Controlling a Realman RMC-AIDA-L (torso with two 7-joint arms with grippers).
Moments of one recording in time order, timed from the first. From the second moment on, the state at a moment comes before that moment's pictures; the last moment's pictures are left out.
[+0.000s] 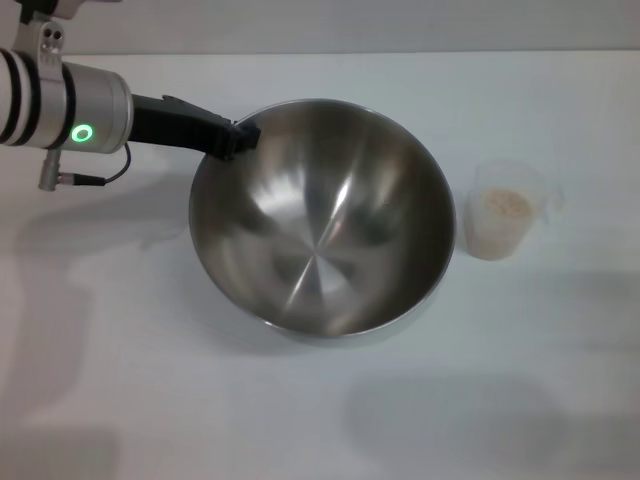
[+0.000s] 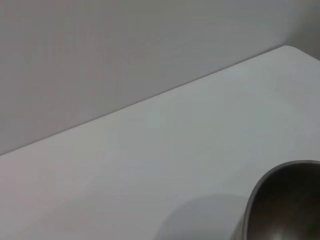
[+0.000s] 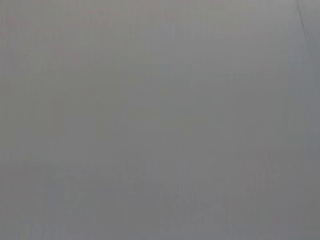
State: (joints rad) left arm -0.62 -2.06 -1.90 -1.05 2.19 -1.12 0.86; right arm 0.13 2.09 0.51 0.23 -1.81 -1.68 0.03
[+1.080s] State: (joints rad) left arm -0.62 -2.07 -1.89 -1.01 2.17 -1.04 0.90; right arm 0.13 2.09 0.49 0.23 -1.81 -1.68 0.03
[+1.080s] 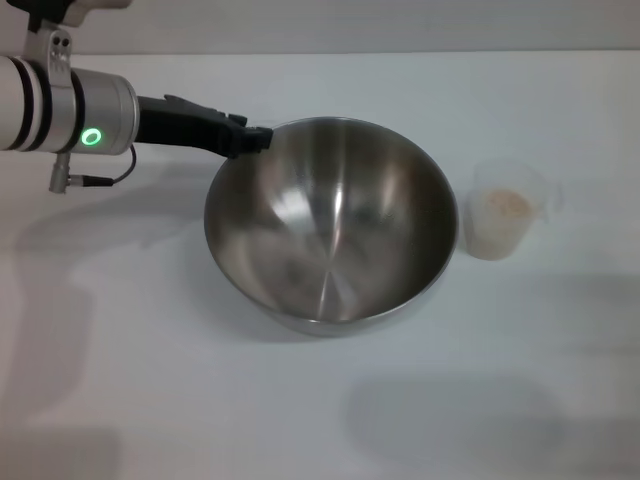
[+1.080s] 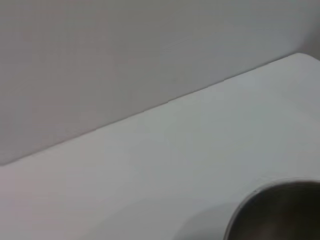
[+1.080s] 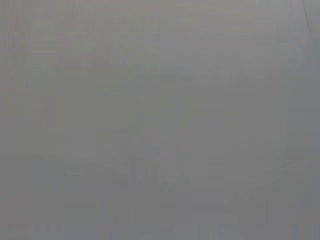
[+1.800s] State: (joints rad) left arm -0.03 -2.06 -1.50 -1.69 2.10 -0.31 1.17; right arm 0.09 2.09 0.45 0.23 -1.81 -1.70 0.03
